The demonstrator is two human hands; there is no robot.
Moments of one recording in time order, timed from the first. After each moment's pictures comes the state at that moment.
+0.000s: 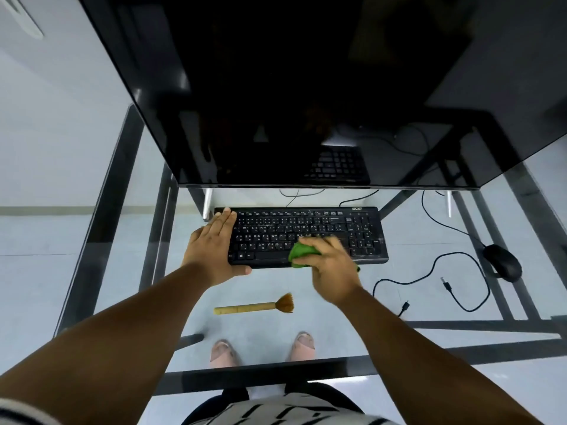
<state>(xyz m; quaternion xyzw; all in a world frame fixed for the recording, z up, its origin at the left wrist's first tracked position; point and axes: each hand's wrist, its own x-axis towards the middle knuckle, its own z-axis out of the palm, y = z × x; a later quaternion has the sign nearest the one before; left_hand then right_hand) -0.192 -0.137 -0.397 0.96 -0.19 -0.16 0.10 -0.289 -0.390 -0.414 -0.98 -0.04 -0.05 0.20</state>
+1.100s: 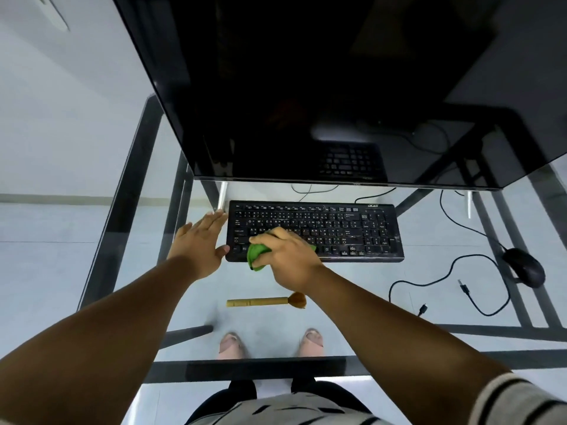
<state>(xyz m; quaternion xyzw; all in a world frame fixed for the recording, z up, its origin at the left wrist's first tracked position) -0.182 -0.087 -0.404 0.97 -0.18 -0.16 0.07 -0.243 -0.306 -0.407 -0.96 -0.24 0.05 0.16</state>
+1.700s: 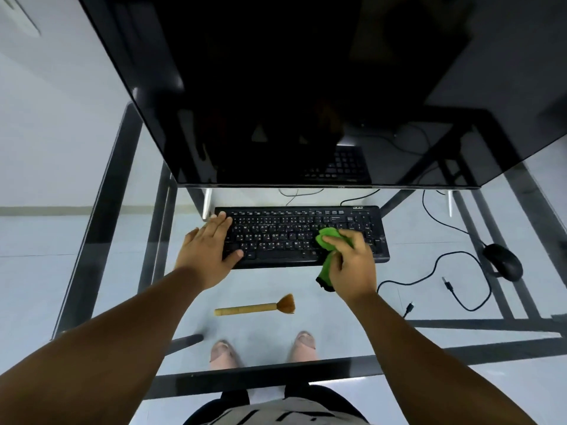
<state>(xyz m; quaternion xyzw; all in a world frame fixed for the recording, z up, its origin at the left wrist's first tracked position) -0.189 -0.122 -0.409 0.96 -0.19 -0.13 0.14 -0.297 -0.408 -0.419 -0.95 0.14 -0.14 0.26</state>
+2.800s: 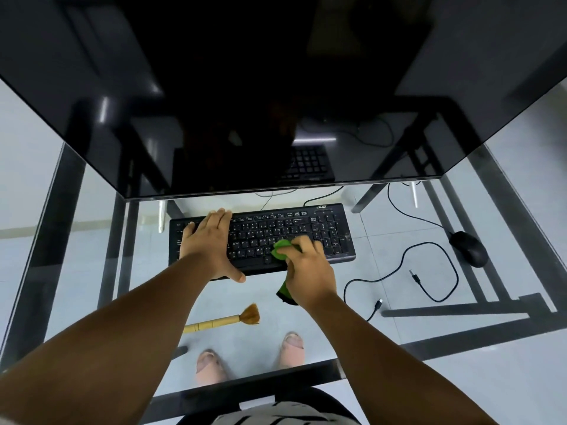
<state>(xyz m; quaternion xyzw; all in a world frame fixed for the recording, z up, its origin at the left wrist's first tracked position) -0.172 -0.221 -0.383 0.95 -0.21 -0.23 0.00 -0.294 -0.400 -0.406 -0.97 0.11 -0.02 0.21</state>
